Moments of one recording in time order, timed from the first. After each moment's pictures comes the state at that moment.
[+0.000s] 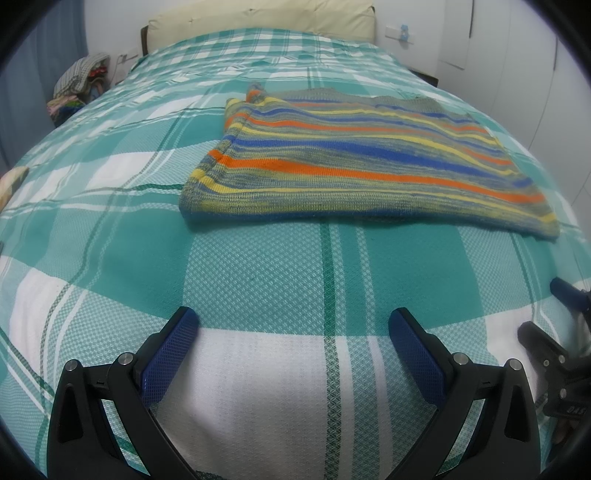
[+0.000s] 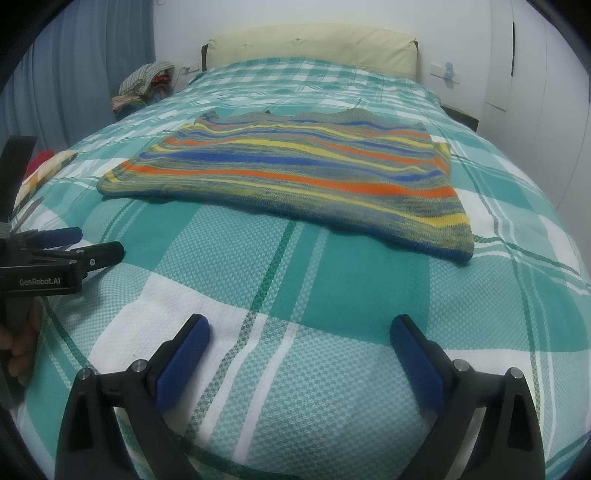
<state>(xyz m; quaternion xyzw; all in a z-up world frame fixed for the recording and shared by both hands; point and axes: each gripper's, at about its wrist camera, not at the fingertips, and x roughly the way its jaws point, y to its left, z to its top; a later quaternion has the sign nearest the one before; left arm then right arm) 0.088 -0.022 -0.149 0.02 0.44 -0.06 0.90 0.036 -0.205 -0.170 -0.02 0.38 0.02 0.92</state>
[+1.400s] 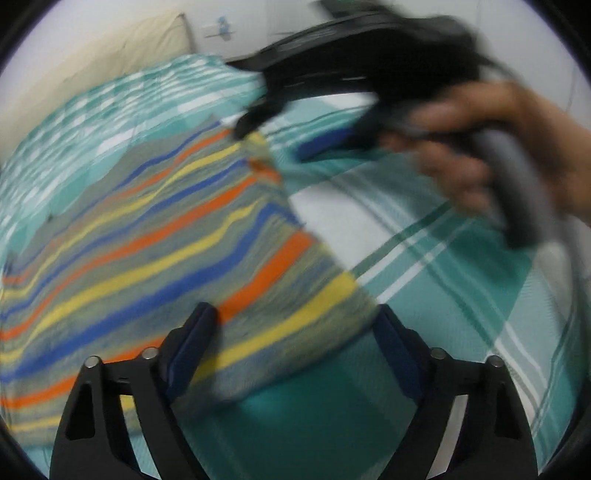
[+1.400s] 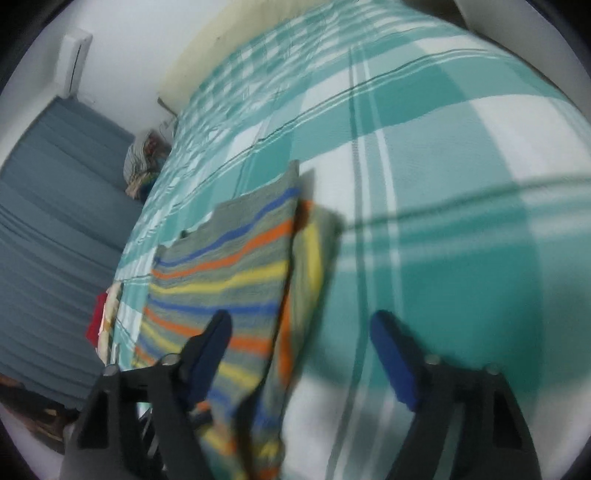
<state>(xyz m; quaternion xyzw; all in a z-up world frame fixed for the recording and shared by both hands) 0.130 -0.300 -0.133 0.17 0.40 -0.31 0.84 0.235 -0.454 -0.133 0.28 0.46 0.14 0.83</state>
